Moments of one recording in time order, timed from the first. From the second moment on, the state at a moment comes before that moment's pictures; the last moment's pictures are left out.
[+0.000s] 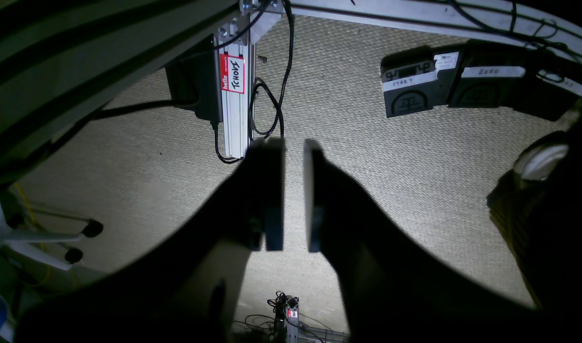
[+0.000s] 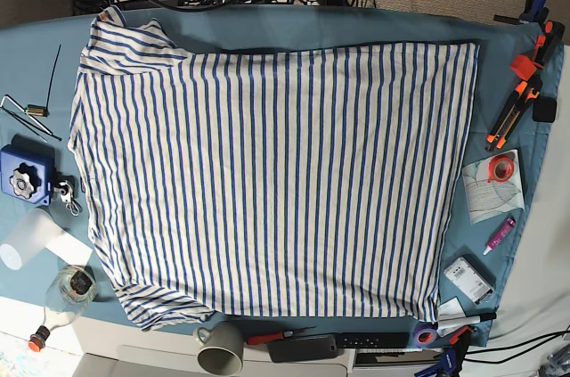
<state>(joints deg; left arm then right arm) 8.3 2.6 -10.1 17.0 2.2 -13.7 3.9 -6.9 6.1 -3.0 18.0 -1.9 14.9 -10.7</state>
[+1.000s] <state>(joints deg) 20.1 -2.7 -9.9 30.3 -5.8 -15.1 4.2 -23.6 17.3 -3.3 40.5 2.6 20.9 -9.3</state>
